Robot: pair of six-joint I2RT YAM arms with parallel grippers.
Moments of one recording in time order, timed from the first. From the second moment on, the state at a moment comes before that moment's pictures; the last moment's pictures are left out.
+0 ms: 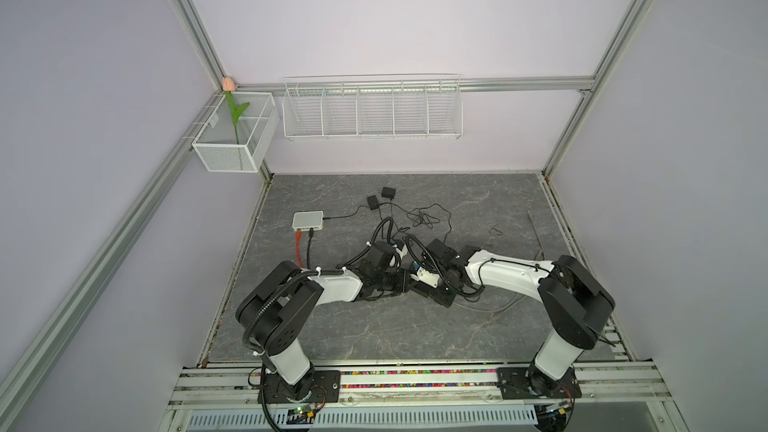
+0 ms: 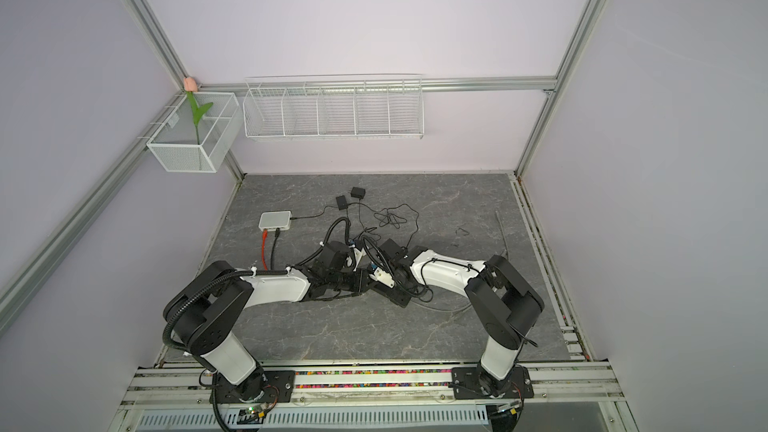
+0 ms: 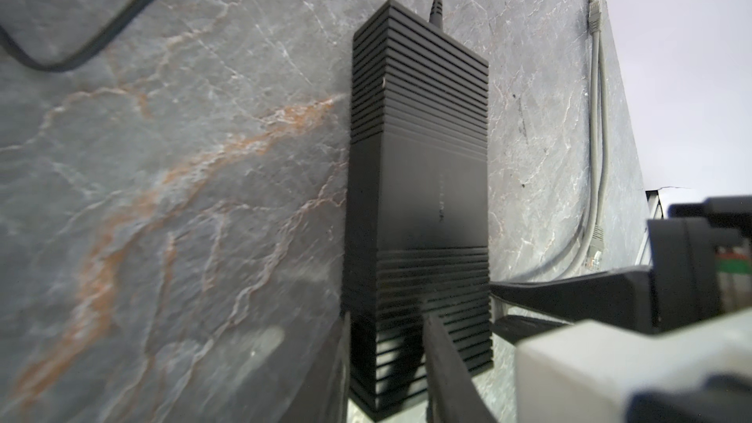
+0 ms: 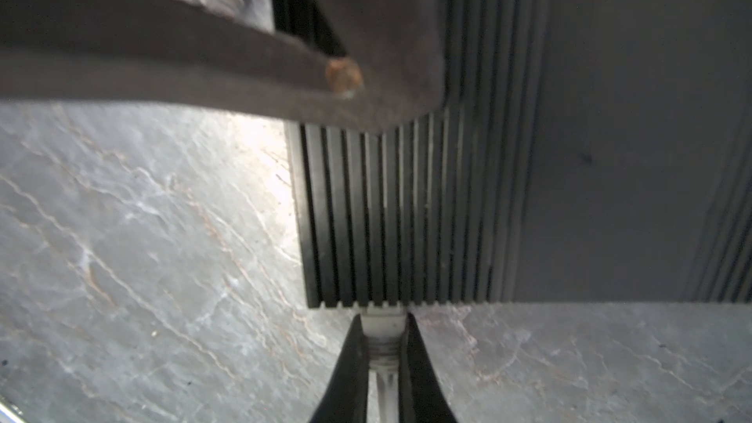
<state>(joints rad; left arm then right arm) -0.75 1.69 0.71 0.19 0.39 -0.54 0.81 1.73 1.03 -0.68 -0.06 -0.24</state>
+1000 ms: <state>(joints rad) -0.87 1.48 0.81 -0.07 0.25 -0.44 0.65 0.85 0.87 -0.57 0.22 0.12</state>
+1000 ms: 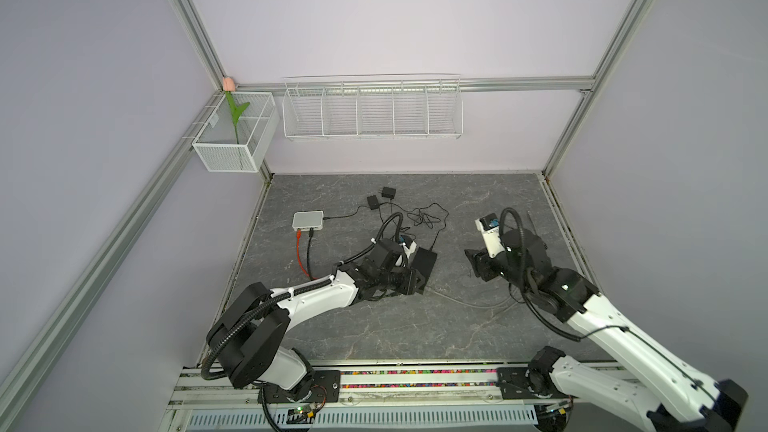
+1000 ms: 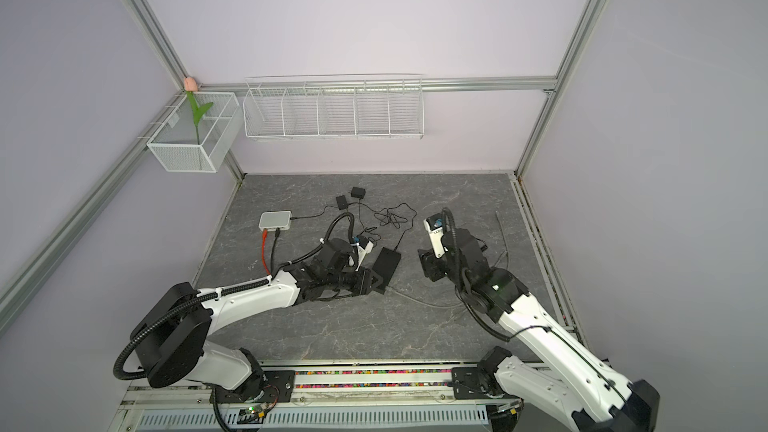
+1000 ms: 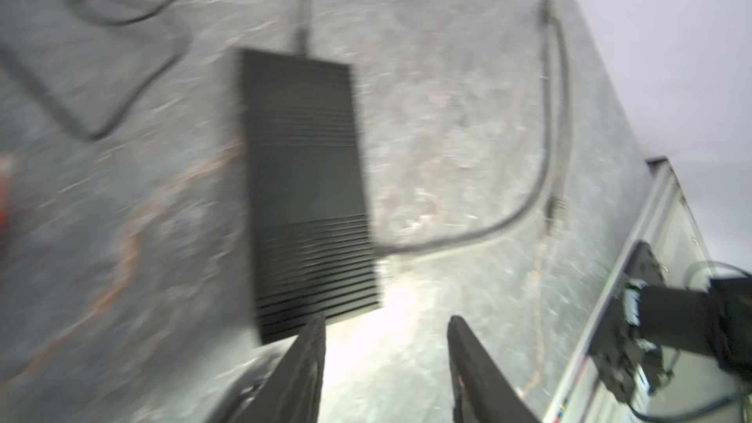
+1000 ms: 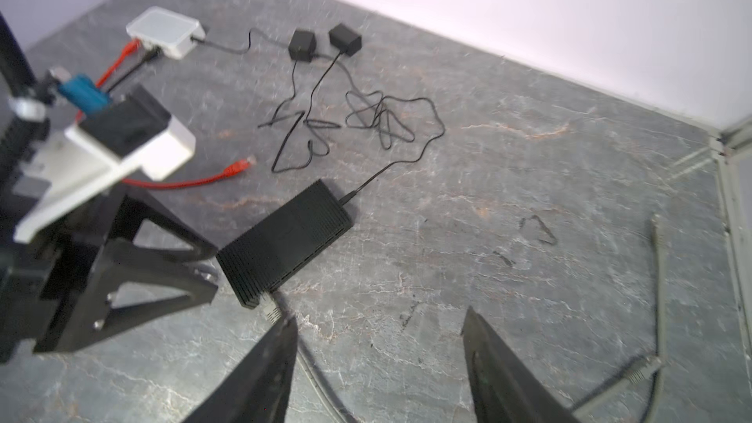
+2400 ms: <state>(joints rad) -1.27 2.16 1.58 -0.34 0.22 -0.40 0.64 0.48 0.86 -0.82 0.27 0.27</state>
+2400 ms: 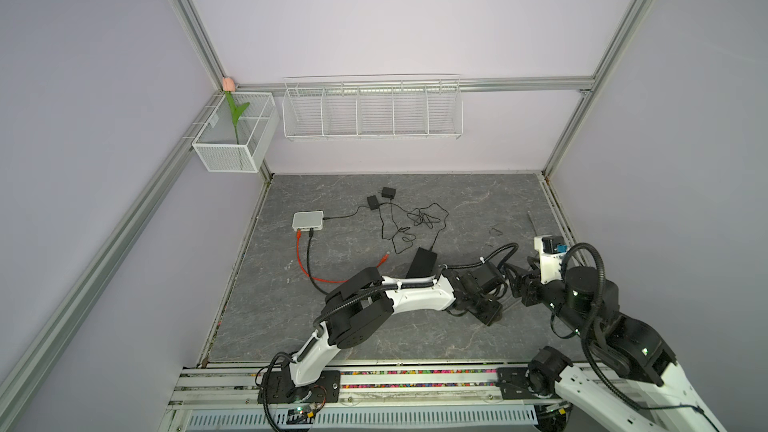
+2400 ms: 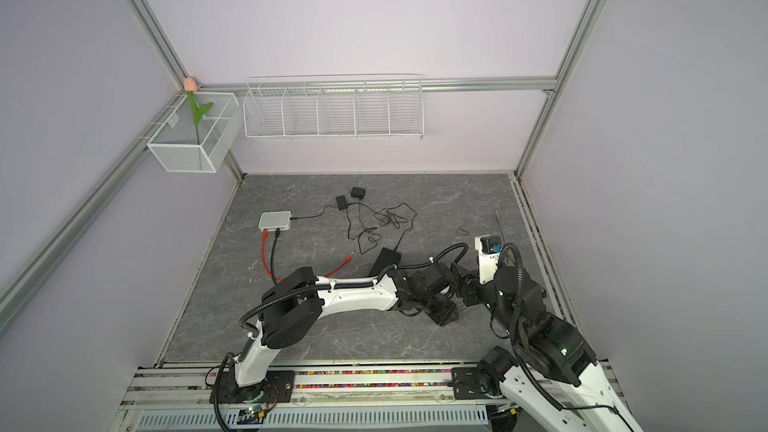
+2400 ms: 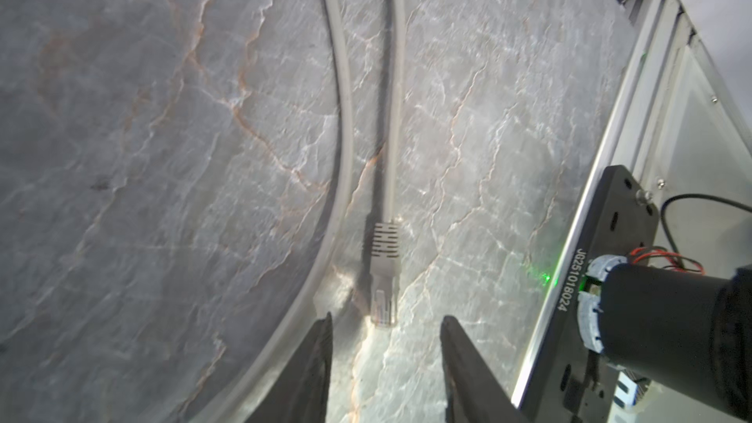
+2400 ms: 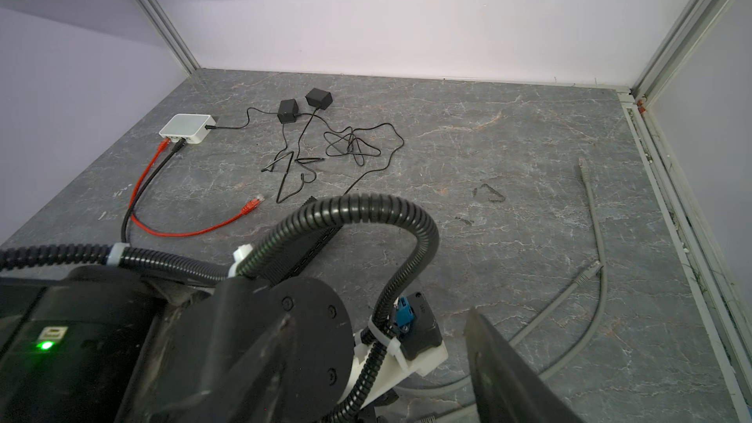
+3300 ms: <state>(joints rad) -1.28 2.22 1.63 -0.39 0.18 -0.40 0.64 0.47 0.86 -0.87 0.27 0.26</state>
